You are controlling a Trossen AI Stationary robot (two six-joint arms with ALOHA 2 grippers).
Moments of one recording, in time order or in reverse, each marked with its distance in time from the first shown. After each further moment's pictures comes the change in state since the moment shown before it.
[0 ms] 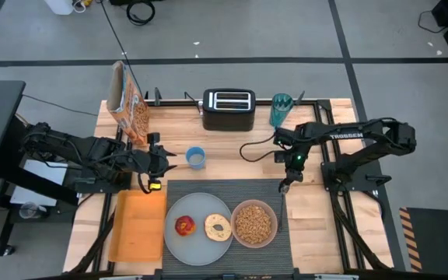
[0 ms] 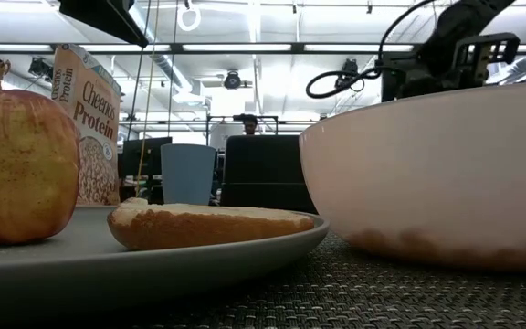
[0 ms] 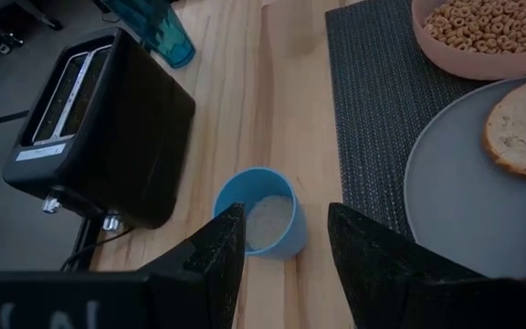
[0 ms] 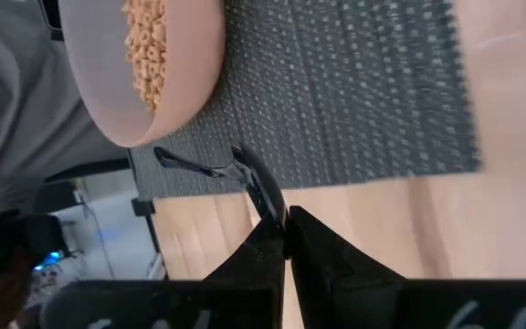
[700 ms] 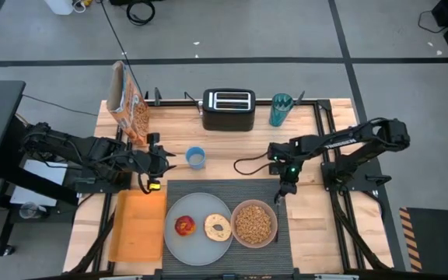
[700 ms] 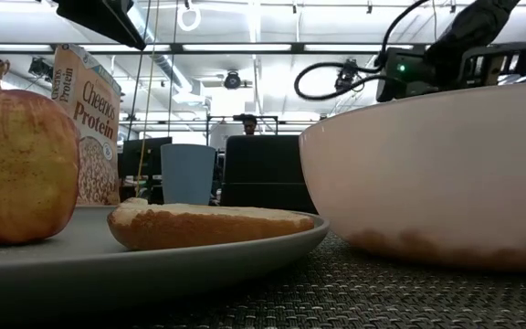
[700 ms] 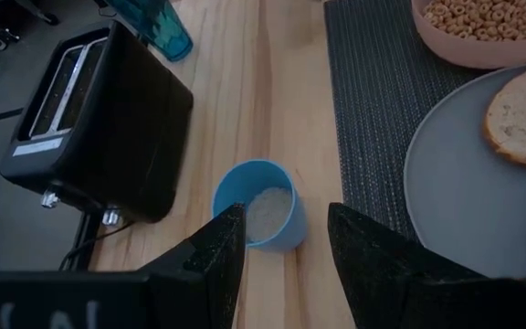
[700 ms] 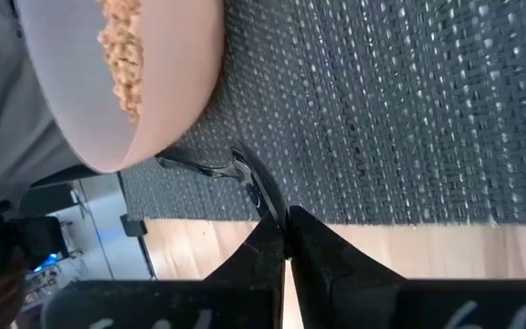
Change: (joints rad) left arm 0.000 0.000 0.000 -0.020 0.004 0.001; right arm 0.187 0.066 -0.092 0.298 0.028 0.254
